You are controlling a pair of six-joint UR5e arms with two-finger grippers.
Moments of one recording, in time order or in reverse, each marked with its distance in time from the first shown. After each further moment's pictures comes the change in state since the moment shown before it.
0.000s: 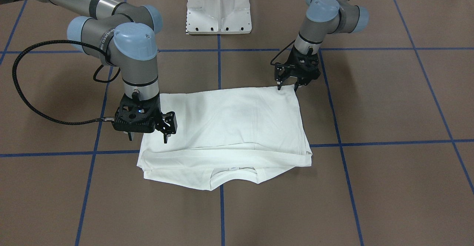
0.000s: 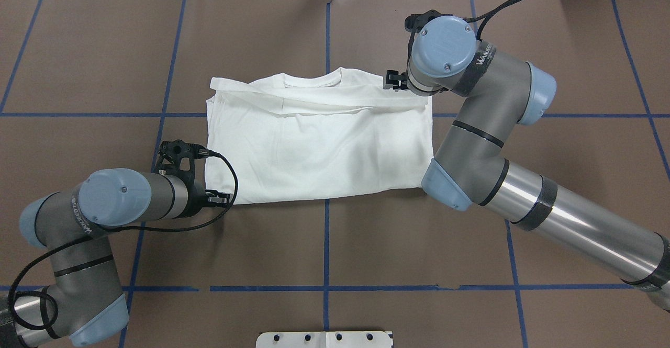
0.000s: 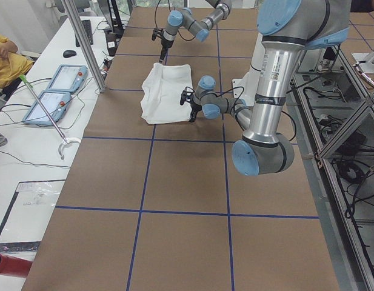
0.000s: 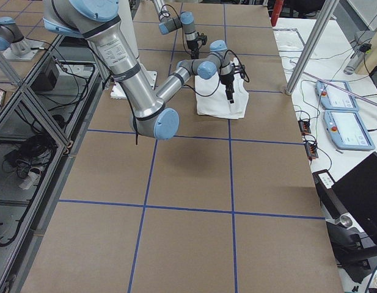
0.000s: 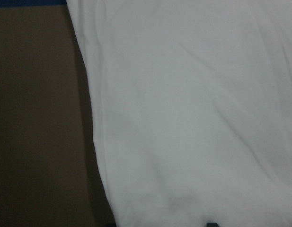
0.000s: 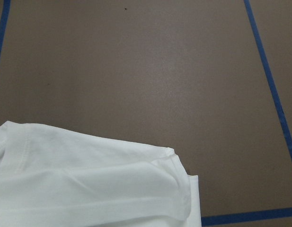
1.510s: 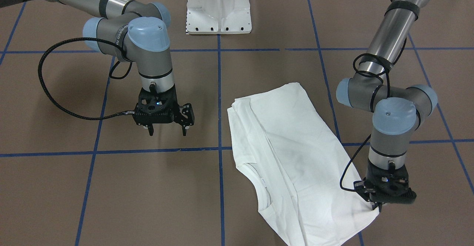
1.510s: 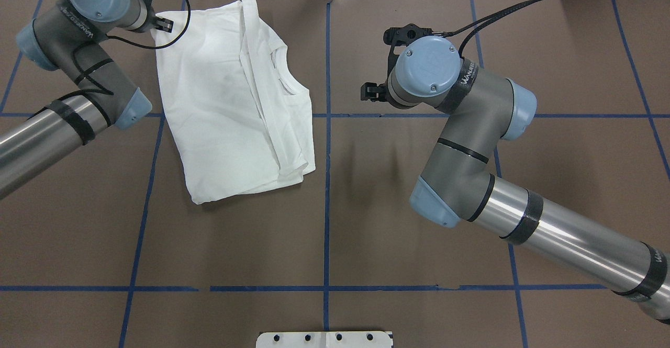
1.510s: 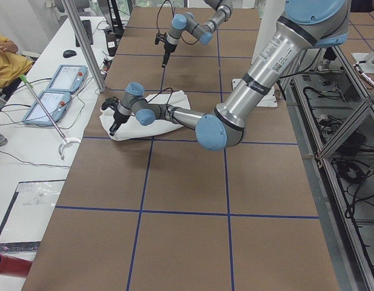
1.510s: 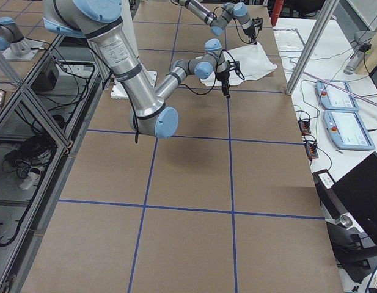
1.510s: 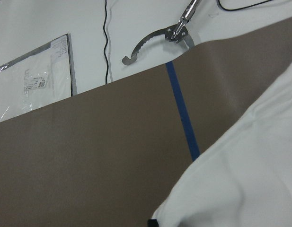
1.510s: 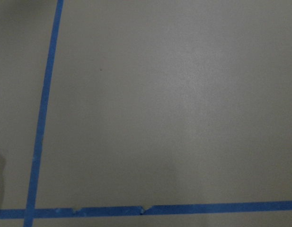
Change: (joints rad) left arm -0.522 -0.481 0.814 -0.163 0.041 0.542; right arm -0.055 0.014 -0.011 0.097 -0.008 0.031
